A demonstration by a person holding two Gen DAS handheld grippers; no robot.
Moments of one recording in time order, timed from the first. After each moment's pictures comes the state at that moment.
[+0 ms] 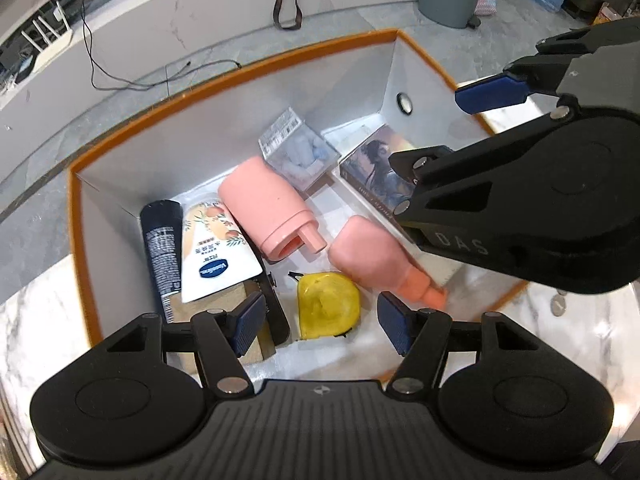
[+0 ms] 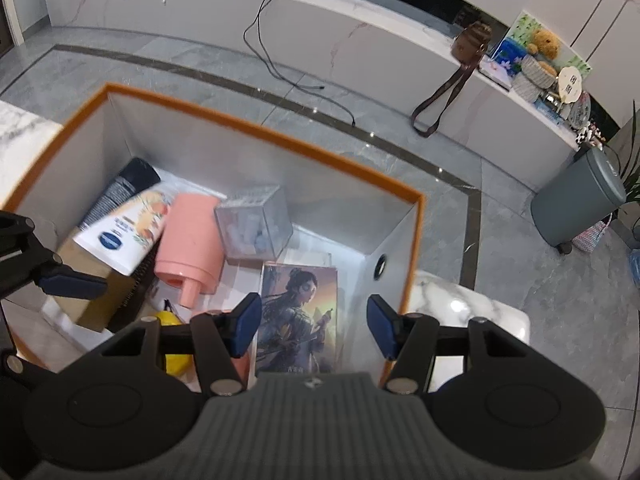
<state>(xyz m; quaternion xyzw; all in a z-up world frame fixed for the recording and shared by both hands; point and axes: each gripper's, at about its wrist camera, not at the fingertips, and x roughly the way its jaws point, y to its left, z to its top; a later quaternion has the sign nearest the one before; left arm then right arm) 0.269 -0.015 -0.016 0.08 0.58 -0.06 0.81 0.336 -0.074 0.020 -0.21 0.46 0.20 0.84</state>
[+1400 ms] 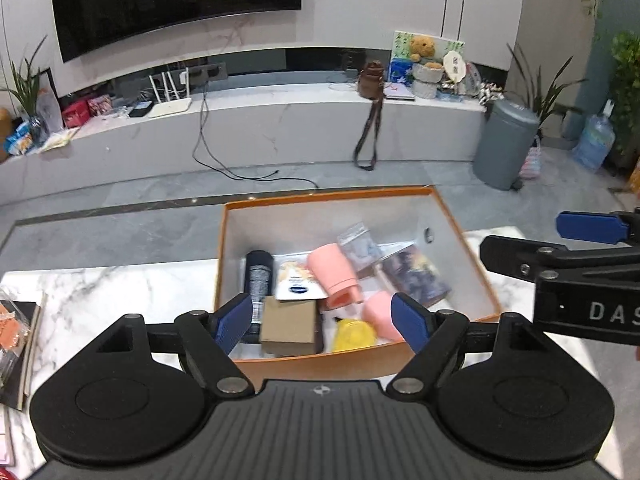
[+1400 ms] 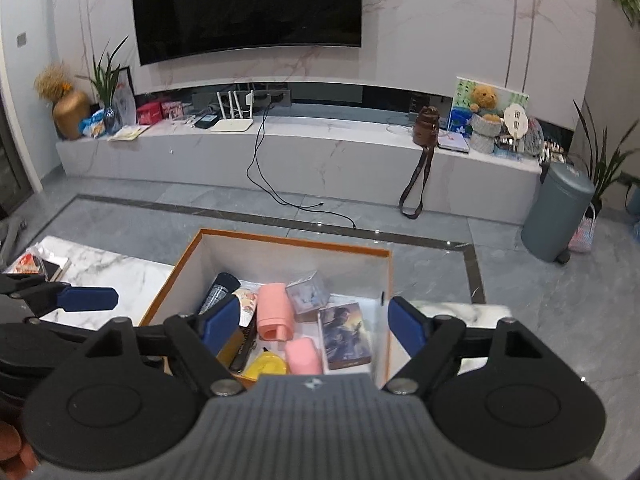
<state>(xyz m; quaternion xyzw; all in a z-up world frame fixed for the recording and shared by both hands) 0.152 0.011 0.076 -0.02 0.39 0.06 0.92 0.187 -0.124 0.120 -0.04 0.33 0.20 0.92</state>
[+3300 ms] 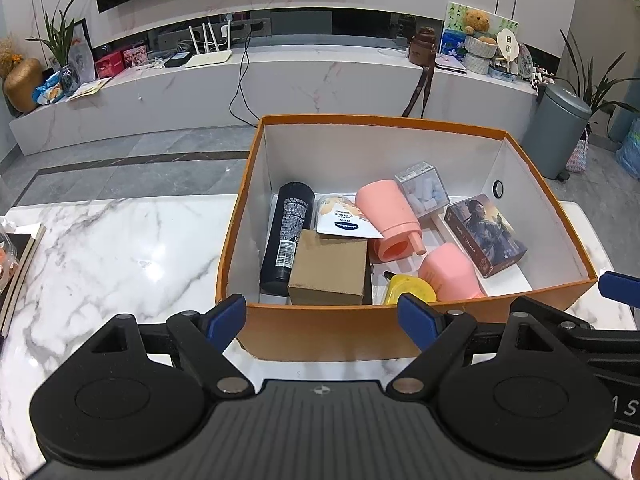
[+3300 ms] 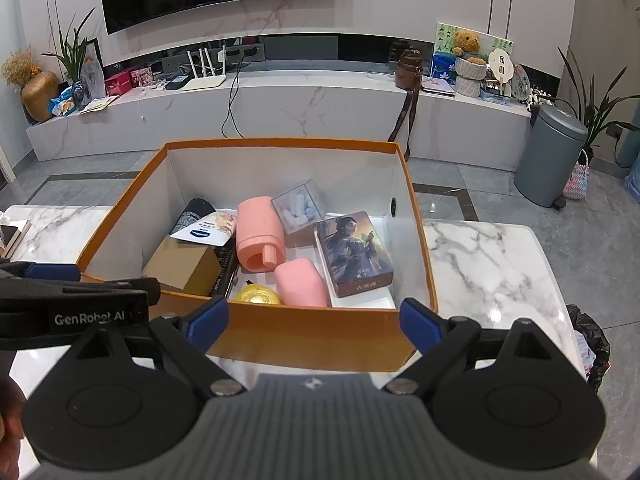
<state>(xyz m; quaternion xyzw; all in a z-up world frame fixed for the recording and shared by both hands) 0.155 0.036 0.004 -0.05 0.42 0.11 0.90 0.192 -0.106 0.007 -0.04 0.37 0.16 0.91</state>
